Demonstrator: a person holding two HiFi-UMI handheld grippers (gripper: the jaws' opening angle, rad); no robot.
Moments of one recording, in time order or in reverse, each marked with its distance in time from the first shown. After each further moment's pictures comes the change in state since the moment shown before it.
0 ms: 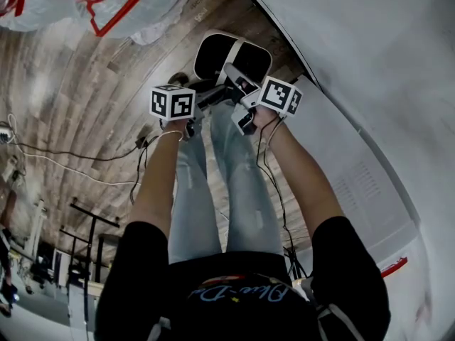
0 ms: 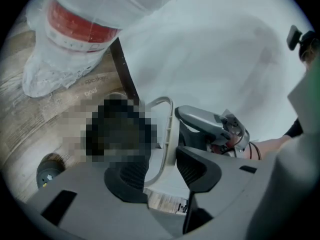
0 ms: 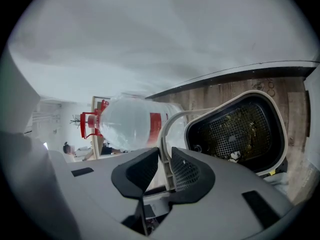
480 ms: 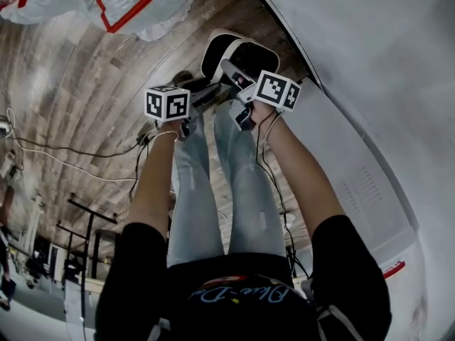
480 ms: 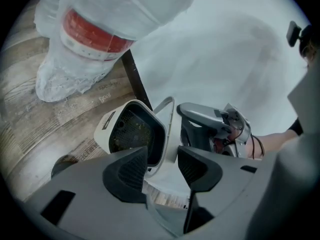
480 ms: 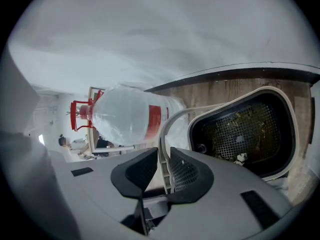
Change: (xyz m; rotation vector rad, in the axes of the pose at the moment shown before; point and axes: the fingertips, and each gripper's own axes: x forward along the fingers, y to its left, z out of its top) left arm -0.029 0.034 0.003 -0.012 -0.020 0.063; right arm 0.036 0.006 -0.009 -0.050 0.058 -0.044
